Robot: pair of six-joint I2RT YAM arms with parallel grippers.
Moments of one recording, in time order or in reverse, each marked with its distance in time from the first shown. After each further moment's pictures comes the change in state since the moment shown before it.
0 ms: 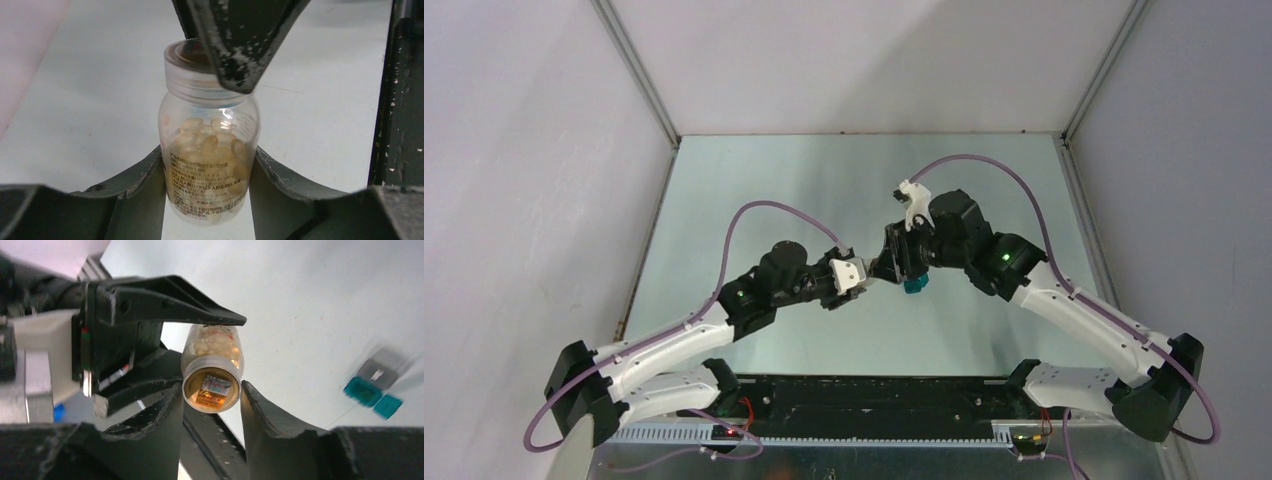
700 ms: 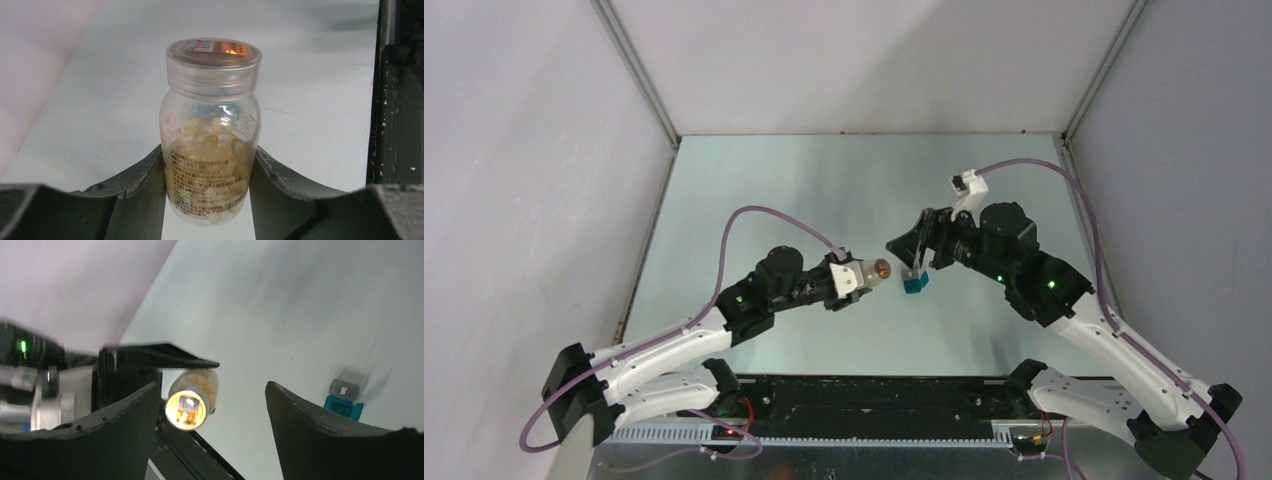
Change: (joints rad) left arm -0.024 -0.026 -0.038 0.106 -0.017 -0.017; right arm -0.031 -0.216 -0.096 0.135 0.280 0.292
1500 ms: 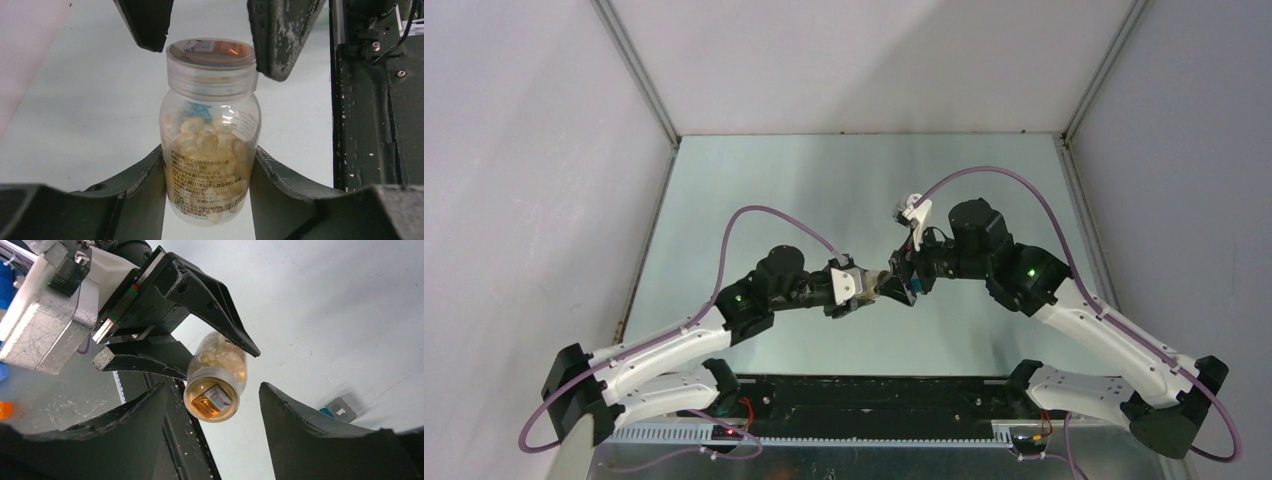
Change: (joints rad) left arm 0.000 -0.003 0.015 -0.045 0.133 0.000; right arm 0.085 0.100 0.079 -0.147 -0.345 -0.538
